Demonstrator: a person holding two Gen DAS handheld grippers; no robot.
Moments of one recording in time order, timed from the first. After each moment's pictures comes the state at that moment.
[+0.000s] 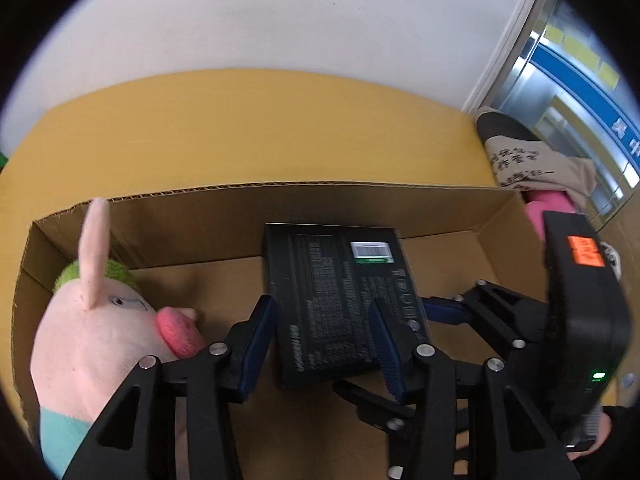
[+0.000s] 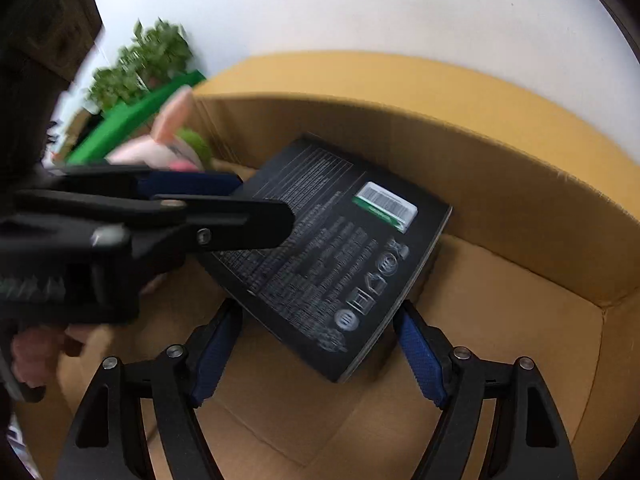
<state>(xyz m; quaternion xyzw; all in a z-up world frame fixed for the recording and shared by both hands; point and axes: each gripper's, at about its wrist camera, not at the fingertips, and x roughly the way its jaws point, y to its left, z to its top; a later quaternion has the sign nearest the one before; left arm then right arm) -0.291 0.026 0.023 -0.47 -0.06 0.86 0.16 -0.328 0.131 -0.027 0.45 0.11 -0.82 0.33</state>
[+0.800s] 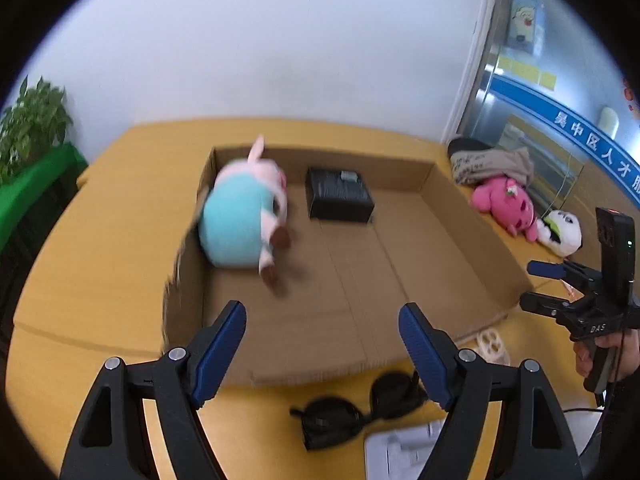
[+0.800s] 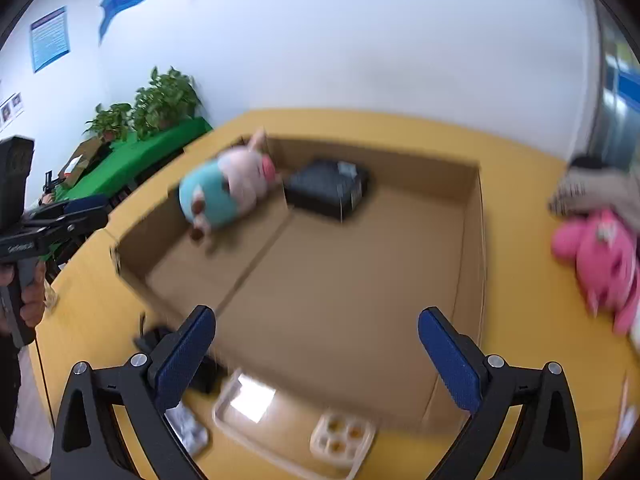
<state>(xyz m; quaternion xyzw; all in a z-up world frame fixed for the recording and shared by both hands) -0.010 -0.041 0.082 -0.38 -0.05 0.92 0.11 -0.083 0.264 0.058 0.39 0.05 -0.88 0.27</state>
